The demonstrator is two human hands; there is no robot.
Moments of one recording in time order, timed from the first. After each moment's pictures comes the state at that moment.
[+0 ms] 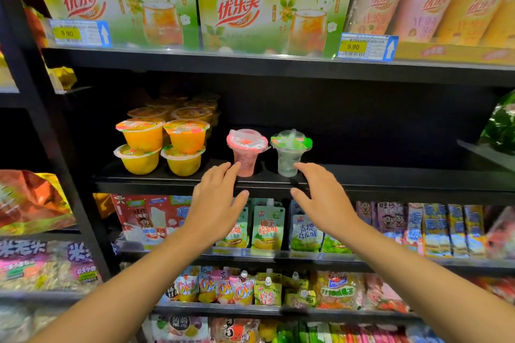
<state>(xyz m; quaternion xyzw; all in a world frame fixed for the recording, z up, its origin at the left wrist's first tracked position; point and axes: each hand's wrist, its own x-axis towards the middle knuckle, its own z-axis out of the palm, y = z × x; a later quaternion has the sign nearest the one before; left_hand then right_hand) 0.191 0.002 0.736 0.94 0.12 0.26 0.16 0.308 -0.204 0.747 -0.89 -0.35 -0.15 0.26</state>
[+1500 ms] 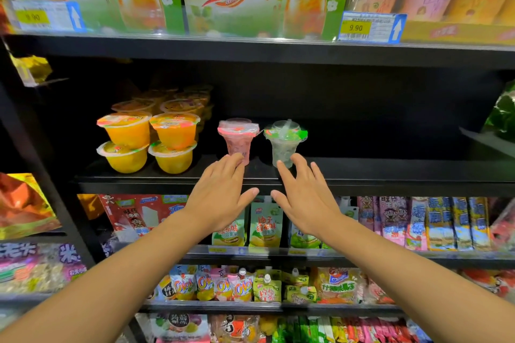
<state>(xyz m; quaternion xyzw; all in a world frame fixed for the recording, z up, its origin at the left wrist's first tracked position) 0.230 0.017 0.731 0.98 0.03 0.21 -0.05 0.316 -0.176 0.728 -0.91 -0.37 -0.18 0.06</state>
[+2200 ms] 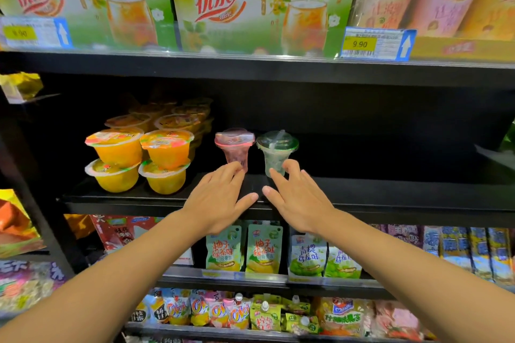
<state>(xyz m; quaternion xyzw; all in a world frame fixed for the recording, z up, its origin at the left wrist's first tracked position) 0.267 0.033 0.745 0.98 0.03 0.18 -0.02 0.349 -0.157 0.765 -0.90 -0.41 -0.08 0.12</state>
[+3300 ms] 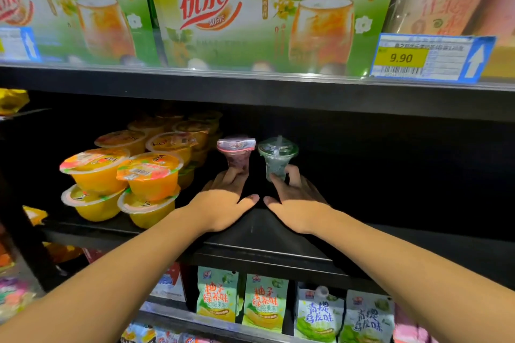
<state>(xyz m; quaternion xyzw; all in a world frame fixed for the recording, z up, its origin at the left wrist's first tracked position) 0.350 0.068 0.763 0.98 0.13 0.09 0.08 0.453 -0.097 0.772 -0.90 -0.43 -0.01 0.11</state>
